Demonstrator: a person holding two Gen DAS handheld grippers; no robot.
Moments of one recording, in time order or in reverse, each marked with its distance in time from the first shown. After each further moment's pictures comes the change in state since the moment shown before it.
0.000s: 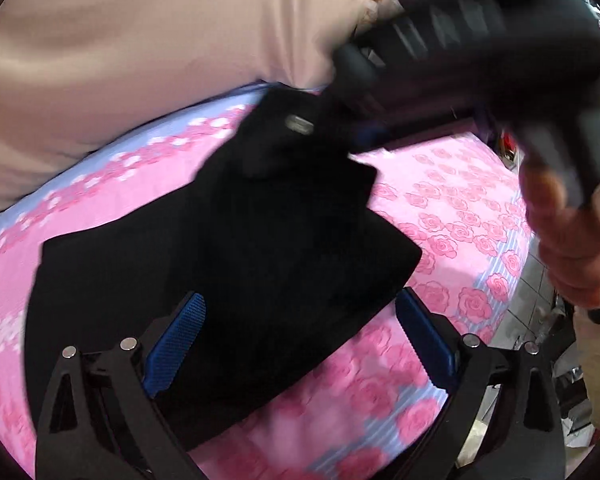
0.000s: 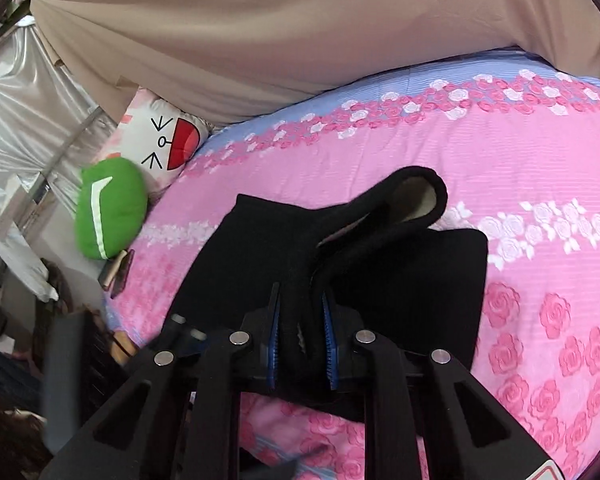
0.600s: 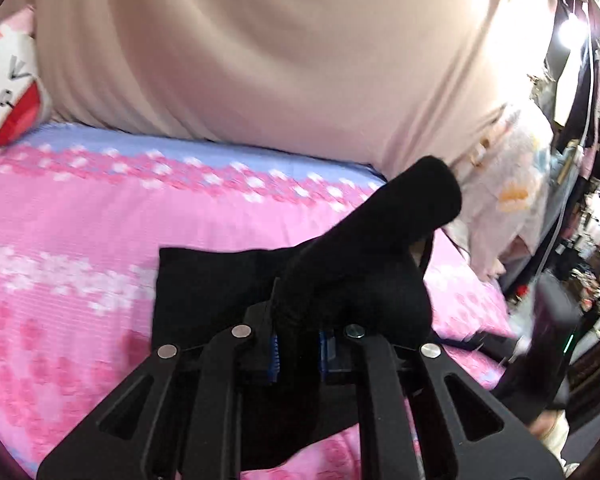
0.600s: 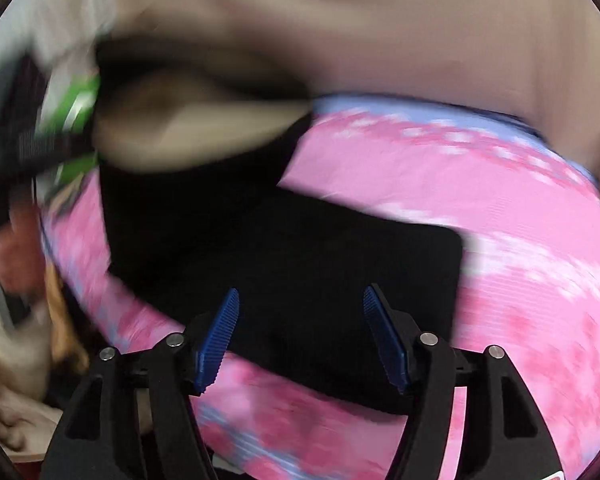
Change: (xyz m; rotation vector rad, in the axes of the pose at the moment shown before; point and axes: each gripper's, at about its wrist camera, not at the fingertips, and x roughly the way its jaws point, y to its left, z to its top) left arm -0.121 0.168 0.006 -0.509 -0.185 0.051; right arm 0.037 0.073 -0.058 -0.364 -0.006 -0.239
